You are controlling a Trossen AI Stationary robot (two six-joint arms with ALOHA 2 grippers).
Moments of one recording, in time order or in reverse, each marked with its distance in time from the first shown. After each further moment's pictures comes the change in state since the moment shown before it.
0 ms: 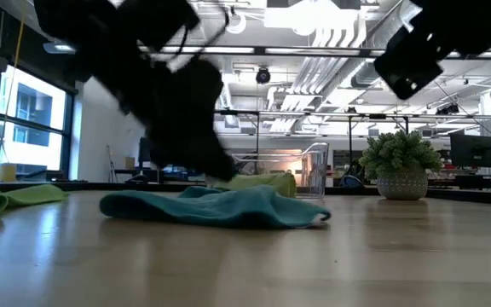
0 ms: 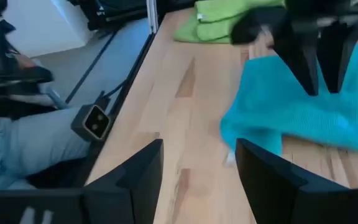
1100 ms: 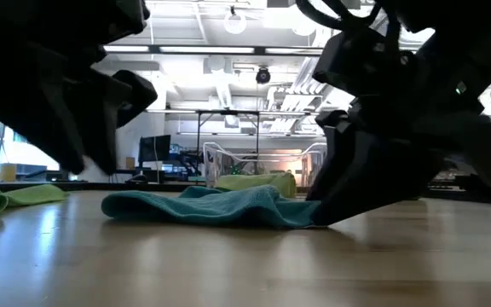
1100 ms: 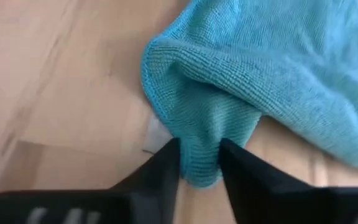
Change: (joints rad) left arm -0.323 -0.098 0.077 -0.447 0.044 0.362; right arm 0.001 0.621 0.377 -0.268 0.292 -0.248
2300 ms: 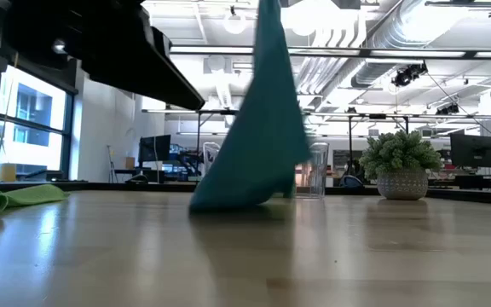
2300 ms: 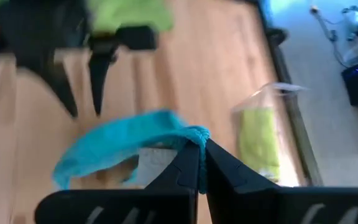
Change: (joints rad) left arm -0.025 0.000 0.001 0.239 -0.483 0.004; right arm -0.054 -0.058 1.105 -1.288 0.262 0.174
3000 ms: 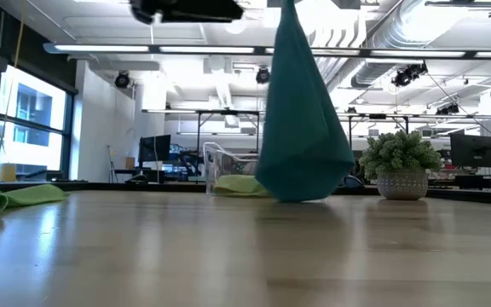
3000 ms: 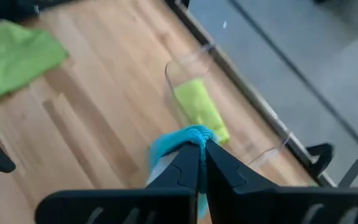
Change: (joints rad) left arm 0.014 0.000 0.001 0.549 -0.388 0.358; right arm -0.259 -0.002 0.269 -0.329 -0.043 0.302
